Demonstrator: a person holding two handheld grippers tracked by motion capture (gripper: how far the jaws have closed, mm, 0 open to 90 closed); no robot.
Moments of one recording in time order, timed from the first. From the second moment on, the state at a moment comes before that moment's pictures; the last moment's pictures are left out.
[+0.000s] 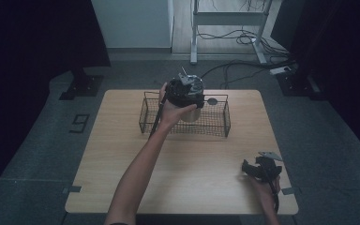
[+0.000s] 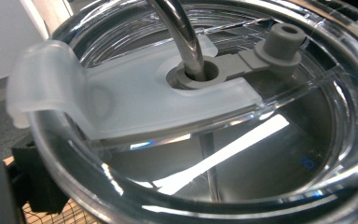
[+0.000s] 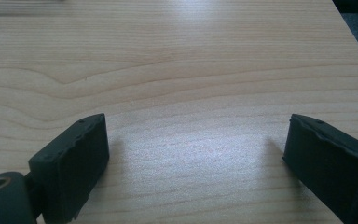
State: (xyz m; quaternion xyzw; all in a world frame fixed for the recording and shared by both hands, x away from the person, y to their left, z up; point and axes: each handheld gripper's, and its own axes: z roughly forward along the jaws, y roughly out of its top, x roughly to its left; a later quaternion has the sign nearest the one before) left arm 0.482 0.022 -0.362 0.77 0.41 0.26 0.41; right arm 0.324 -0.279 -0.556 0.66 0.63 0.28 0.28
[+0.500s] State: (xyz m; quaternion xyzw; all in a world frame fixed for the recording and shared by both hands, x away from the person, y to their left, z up) left arm 0.494 0.023 -0.385 0.77 0.43 0.25 0.41; right arm 0.324 -0.279 -0.556 0.66 0.63 0.28 0.28
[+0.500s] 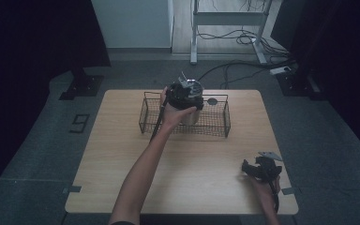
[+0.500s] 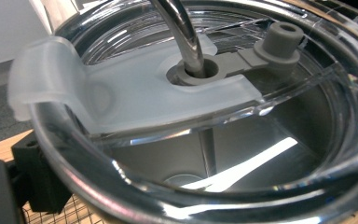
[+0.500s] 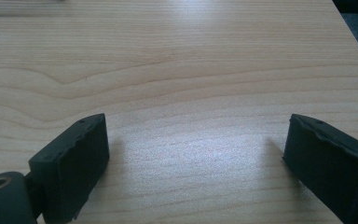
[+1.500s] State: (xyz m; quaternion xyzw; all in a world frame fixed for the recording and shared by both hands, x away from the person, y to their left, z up) left arm 0.520 0.020 -0.427 0.77 0.46 0.24 0.37; right arm 0.324 -0.280 -0.556 0.66 0.64 0.28 0.28
